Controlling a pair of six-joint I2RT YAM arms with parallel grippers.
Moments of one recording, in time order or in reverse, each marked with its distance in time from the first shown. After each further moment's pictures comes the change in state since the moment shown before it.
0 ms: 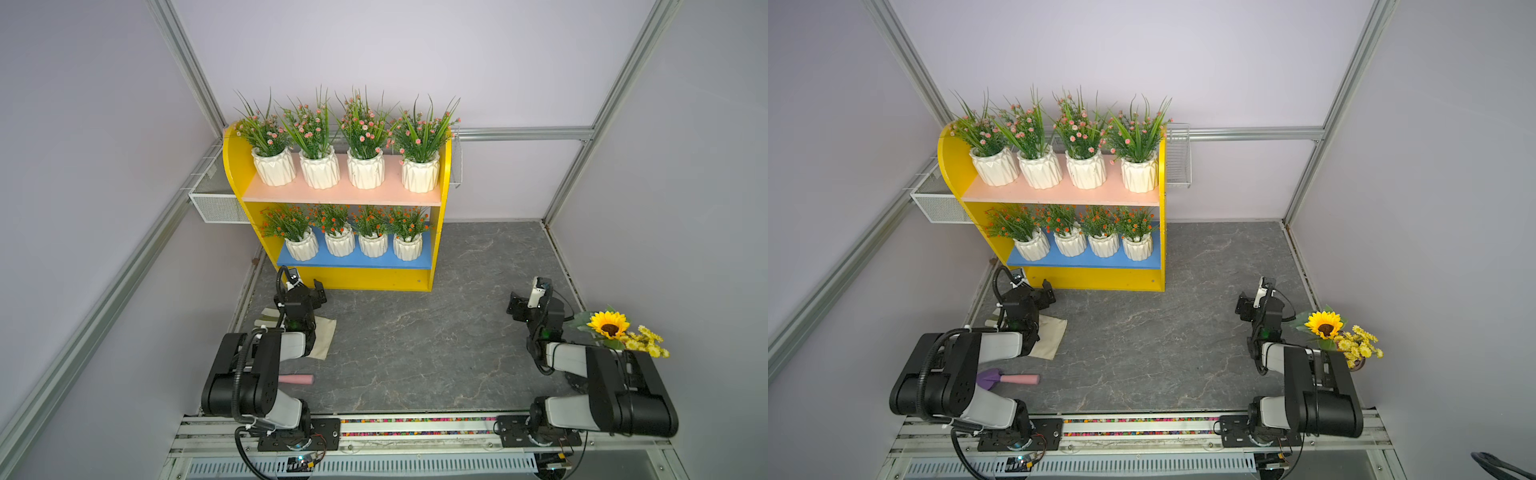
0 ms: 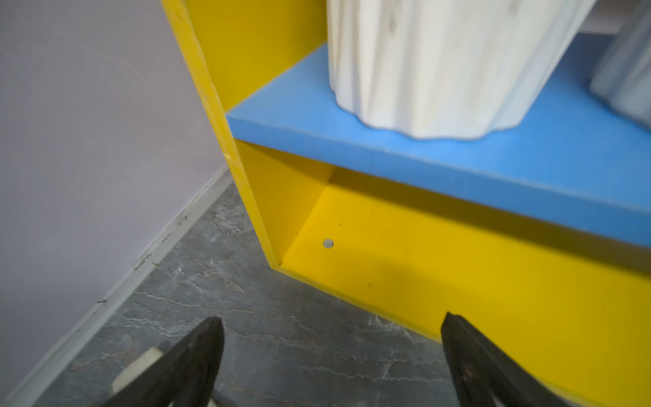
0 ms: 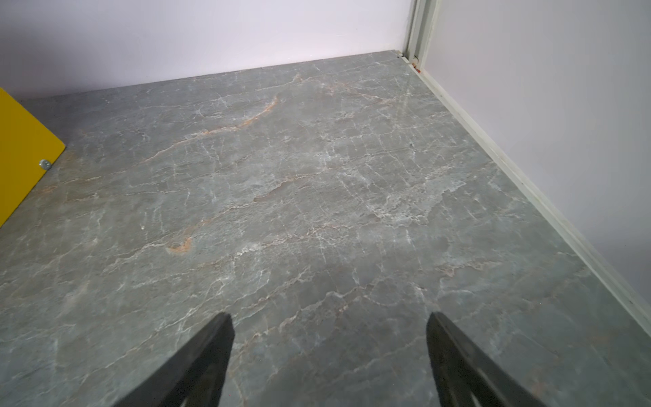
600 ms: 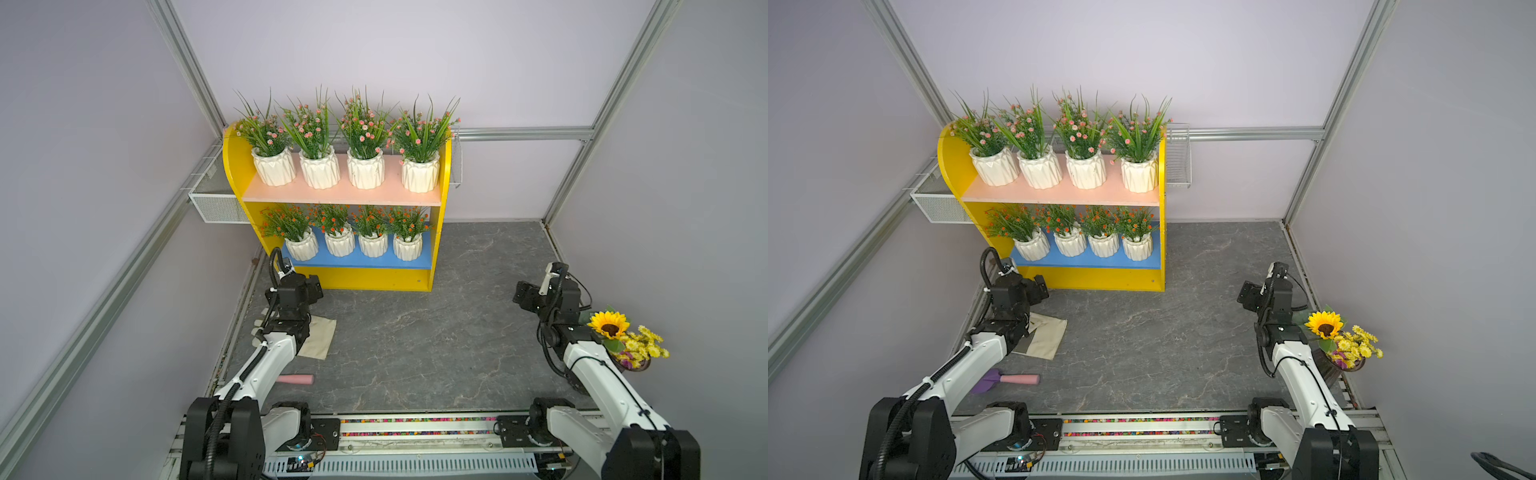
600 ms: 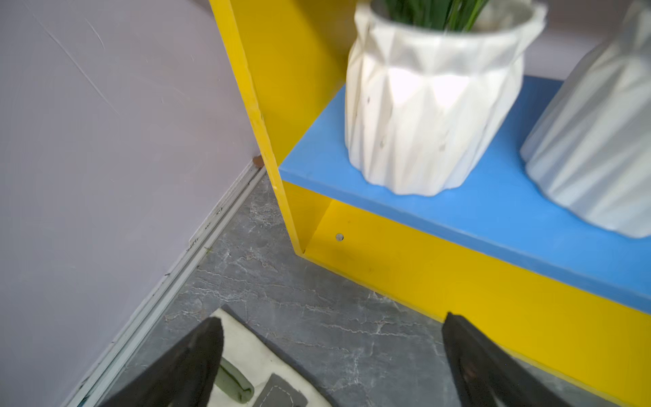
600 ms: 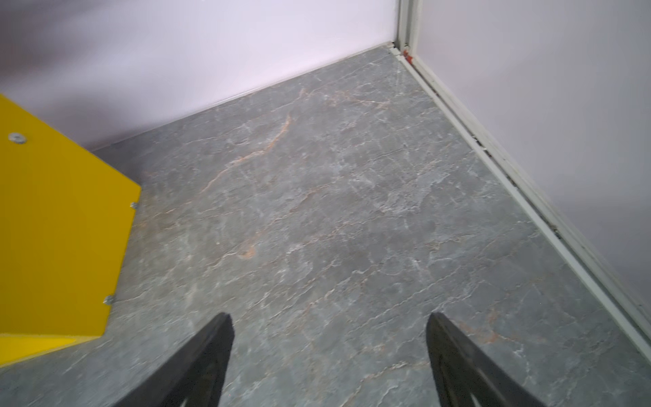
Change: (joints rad) left arm -0.029 -0.357 0.133 -0.592 -0.069 -0.060; right arm 0.018 -0.436 0.284 -0.863 0.046 0.175
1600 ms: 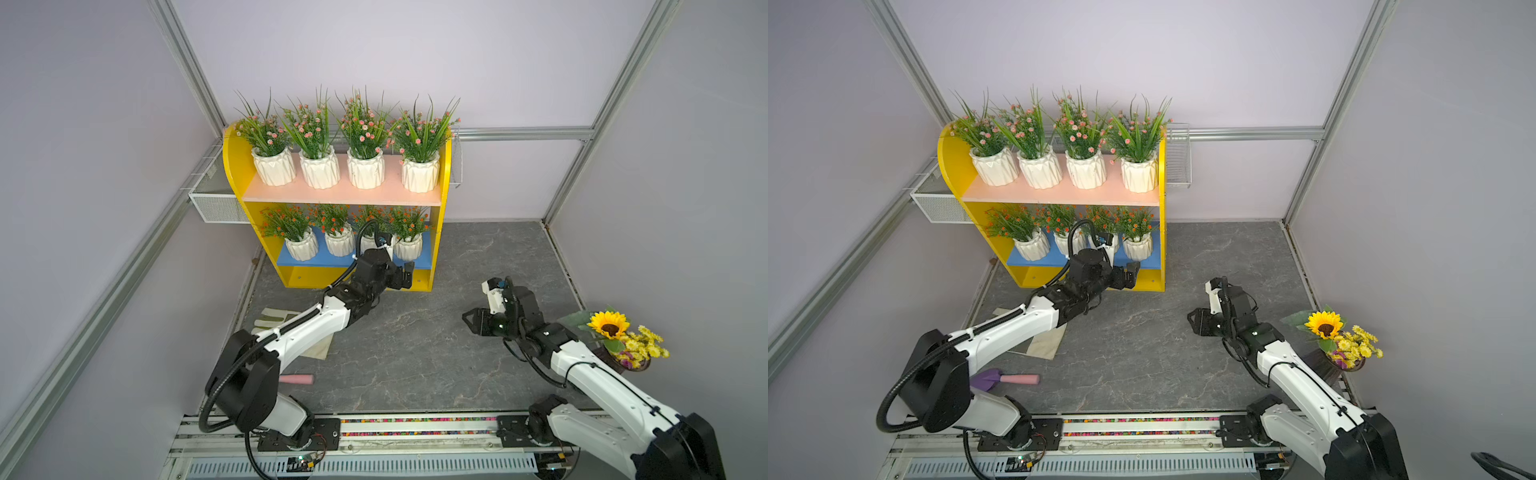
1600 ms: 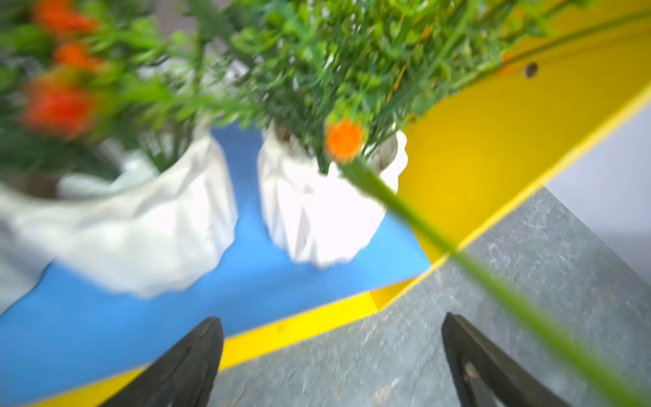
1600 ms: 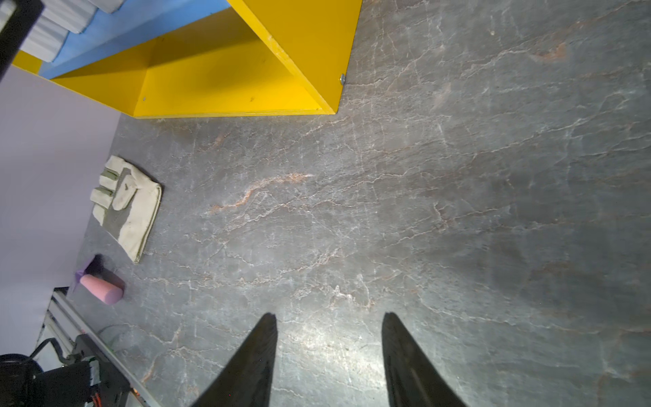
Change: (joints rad) left arm -0.586 0.253 0.441 -0.140 0.257 -0.101; right arm 0.467 -0.013 0.050 -0.288 -0.327 0.204
